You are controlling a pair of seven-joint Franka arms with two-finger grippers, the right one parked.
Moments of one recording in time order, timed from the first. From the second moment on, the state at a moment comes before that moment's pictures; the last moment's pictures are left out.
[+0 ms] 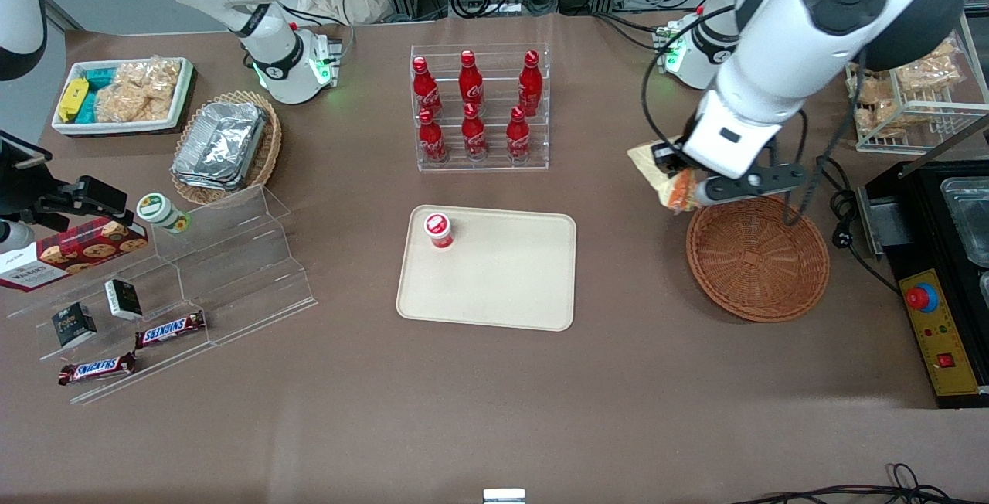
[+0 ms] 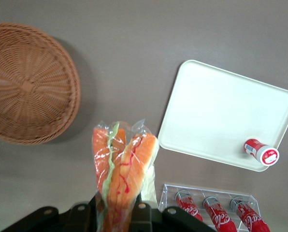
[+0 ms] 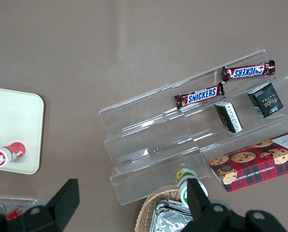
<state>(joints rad) -0.40 0.08 -0.06 -1.64 -0.07 1.70 -0.62</state>
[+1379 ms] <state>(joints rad) -0.58 0.74 -0.08 -1.43 -0.03 2.05 -0.63</state>
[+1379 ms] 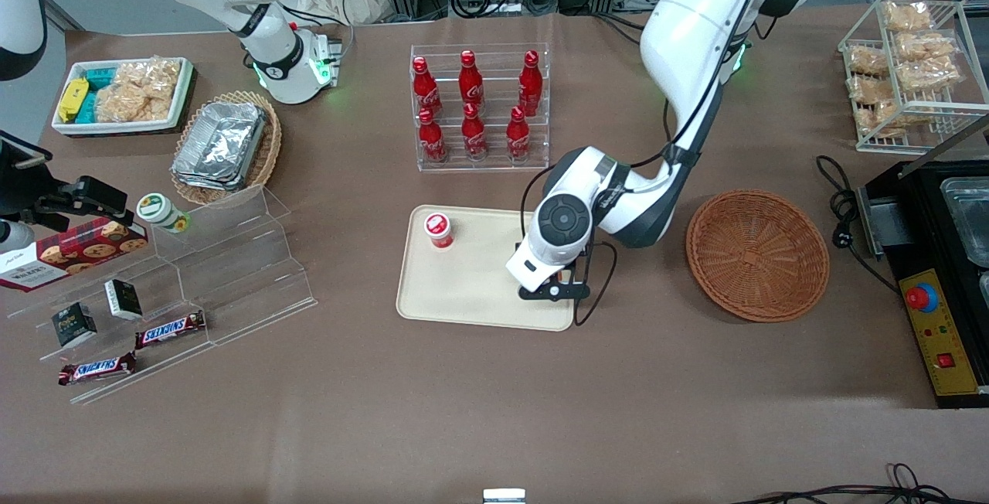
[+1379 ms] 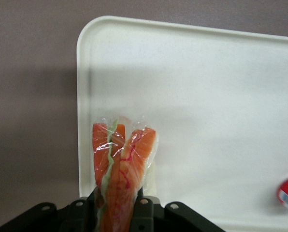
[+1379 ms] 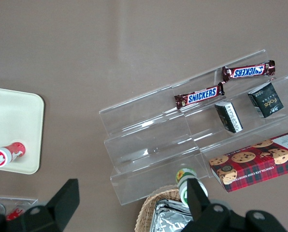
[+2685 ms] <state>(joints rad) -0.48 0.46 -0.06 -1.33 0.05 1.79 -0.84</state>
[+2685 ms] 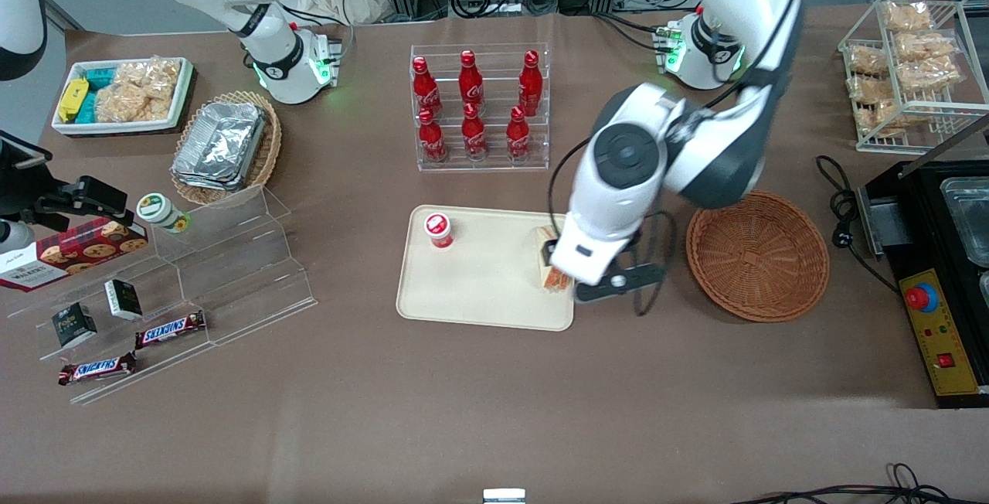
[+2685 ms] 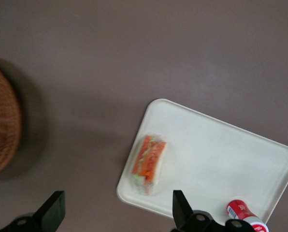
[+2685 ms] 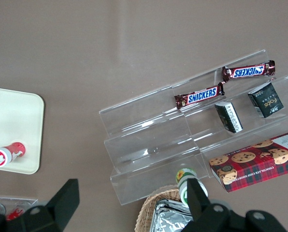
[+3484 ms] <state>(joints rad) -0.14 0.14 -0.05 -1.44 0.05 1.58 -0.47</state>
